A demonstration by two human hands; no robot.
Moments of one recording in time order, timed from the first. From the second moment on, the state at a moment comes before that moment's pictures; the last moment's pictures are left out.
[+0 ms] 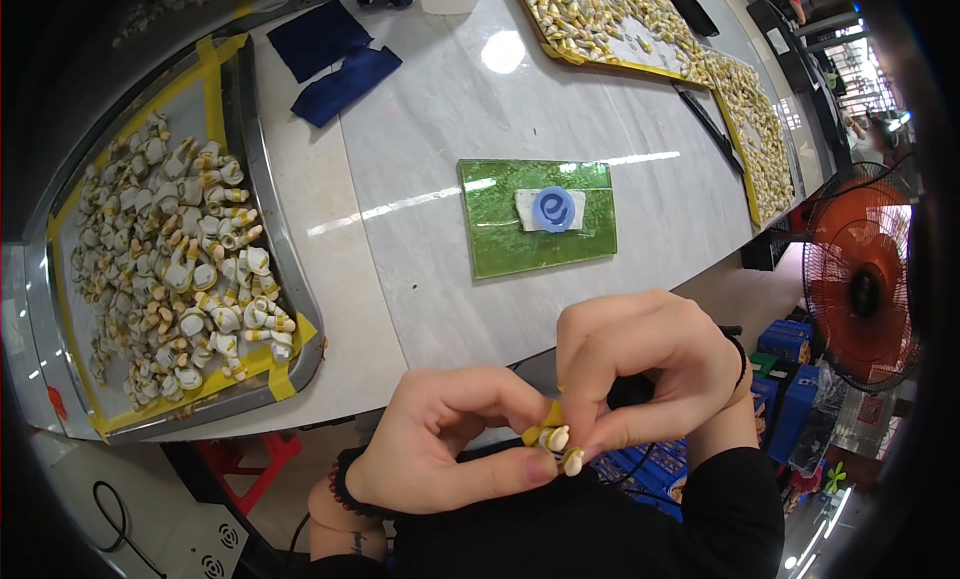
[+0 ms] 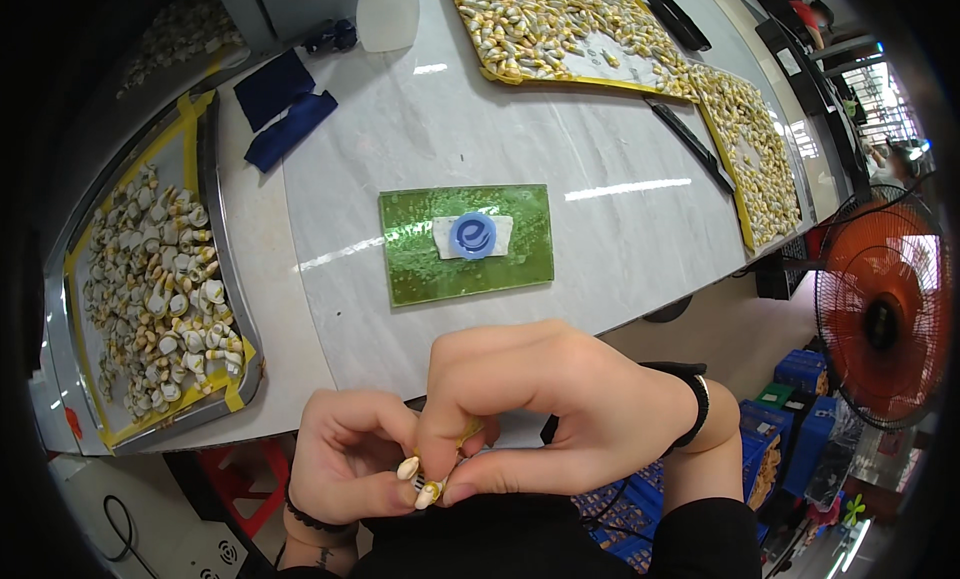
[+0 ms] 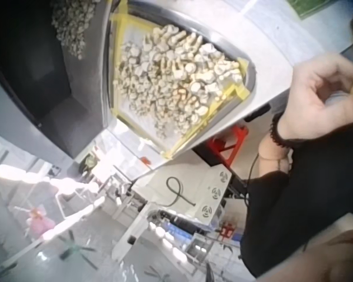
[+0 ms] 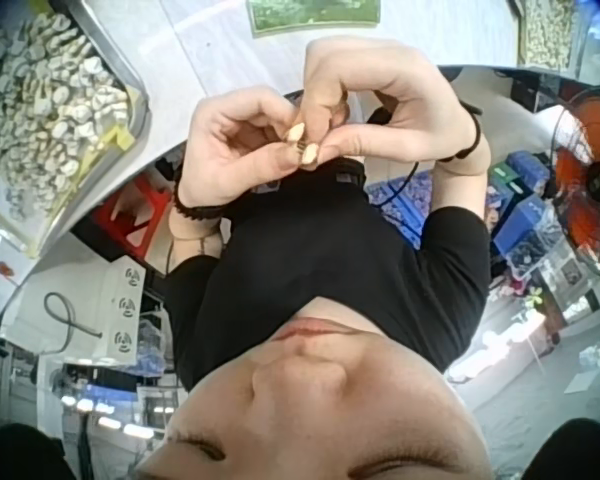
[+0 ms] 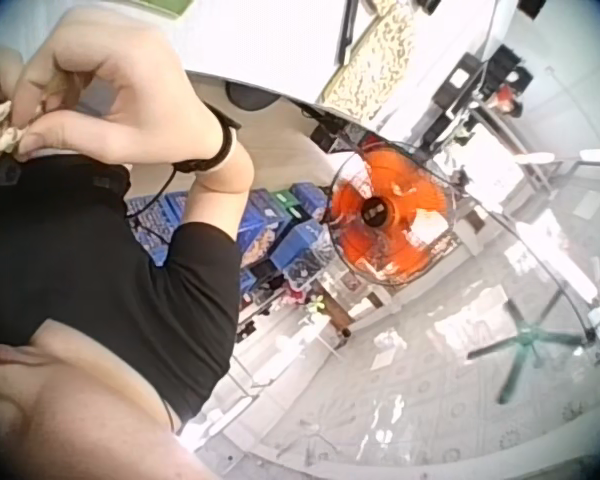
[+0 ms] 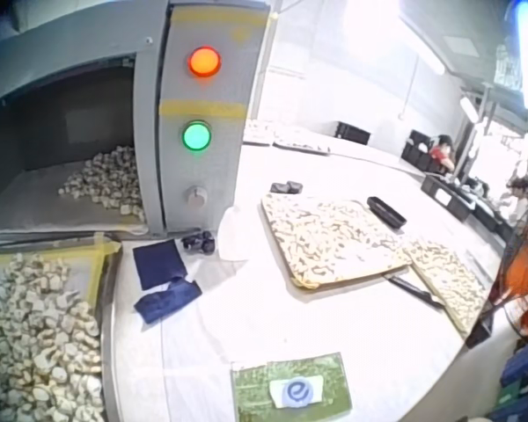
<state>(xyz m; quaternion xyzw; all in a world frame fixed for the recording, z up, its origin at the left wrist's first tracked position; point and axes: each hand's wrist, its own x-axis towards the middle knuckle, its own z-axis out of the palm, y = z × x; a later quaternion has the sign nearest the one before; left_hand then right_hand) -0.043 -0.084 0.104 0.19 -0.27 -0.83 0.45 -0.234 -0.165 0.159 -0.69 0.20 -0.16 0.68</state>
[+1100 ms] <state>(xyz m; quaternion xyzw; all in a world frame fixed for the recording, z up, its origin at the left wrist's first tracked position) -0.044 -0.085 0.108 0.20 -0.26 -0.85 0.42 -0.238 -0.161 0.153 -0.68 0.20 -0.20 0.68</state>
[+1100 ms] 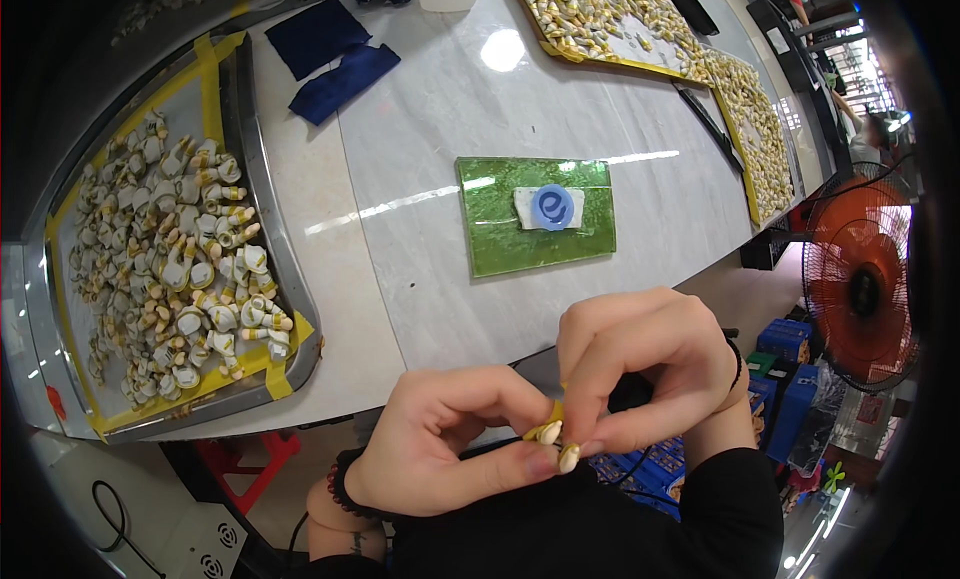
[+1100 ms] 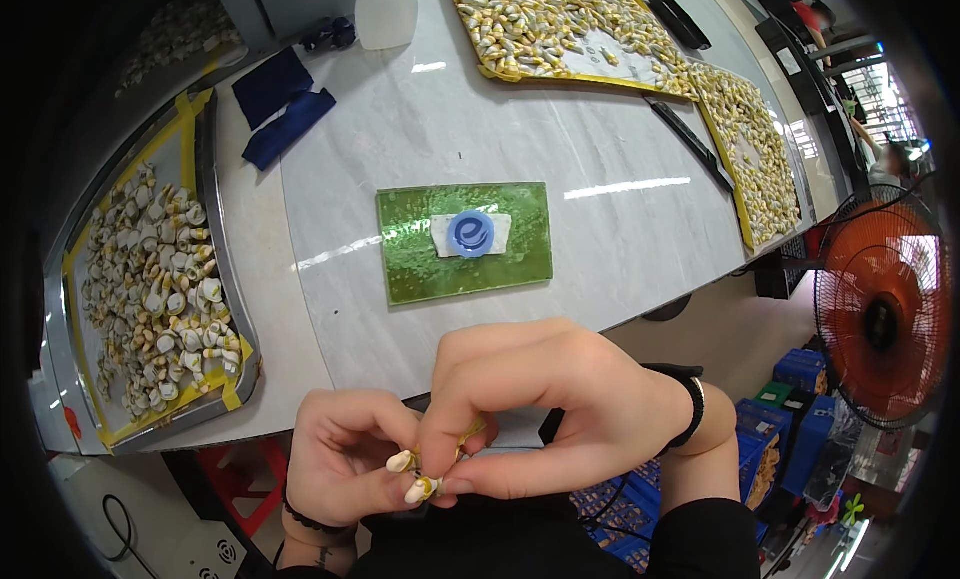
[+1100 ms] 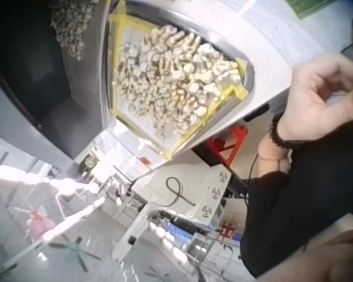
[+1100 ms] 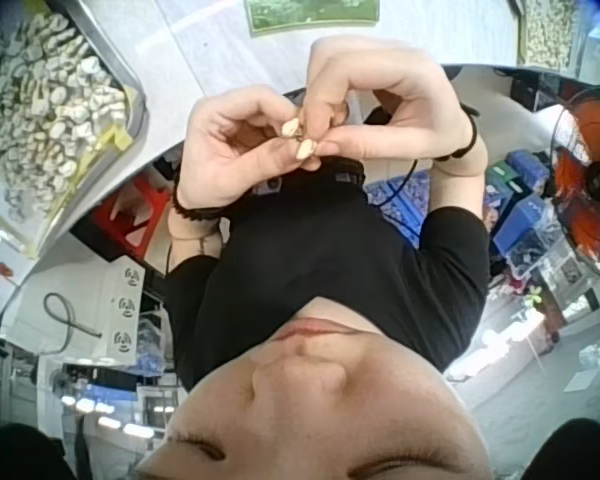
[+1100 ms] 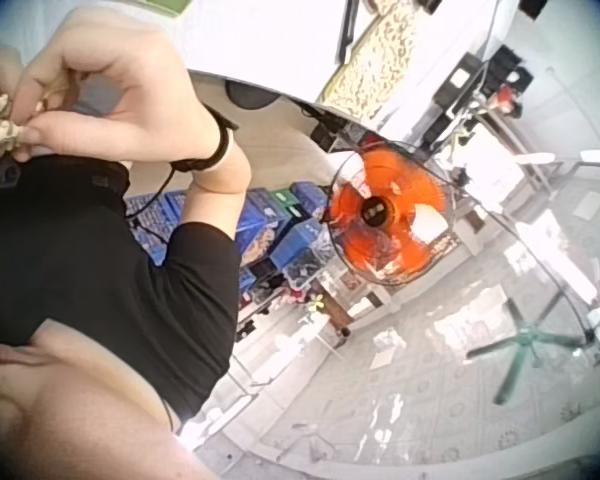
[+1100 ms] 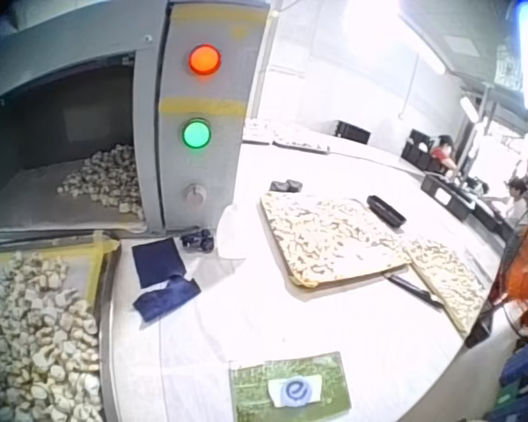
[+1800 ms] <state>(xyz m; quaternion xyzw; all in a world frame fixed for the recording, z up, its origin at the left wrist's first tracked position) -0.042 -0.088 0.104 0.18 -0.25 -0.86 0.40 -0.237 -0.162 0.154 -0.67 0.22 -0.17 0.69</state>
